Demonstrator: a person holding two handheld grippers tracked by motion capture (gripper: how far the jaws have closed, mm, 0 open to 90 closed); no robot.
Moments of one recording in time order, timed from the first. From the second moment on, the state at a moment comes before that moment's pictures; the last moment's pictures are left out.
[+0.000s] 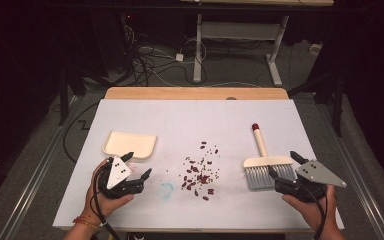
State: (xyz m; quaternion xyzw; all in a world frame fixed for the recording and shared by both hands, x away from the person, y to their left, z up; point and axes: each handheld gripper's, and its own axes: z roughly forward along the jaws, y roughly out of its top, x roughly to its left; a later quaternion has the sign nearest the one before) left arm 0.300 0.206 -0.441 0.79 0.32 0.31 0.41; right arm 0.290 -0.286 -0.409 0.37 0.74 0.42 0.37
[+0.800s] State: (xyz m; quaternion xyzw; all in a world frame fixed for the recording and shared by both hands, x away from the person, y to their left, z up) left arm 0.298 0.209 -0.446 0.80 0.34 0.29 0.40; right arm 0.406 -0.272 -0.410 0.47 0.78 0.30 0.28
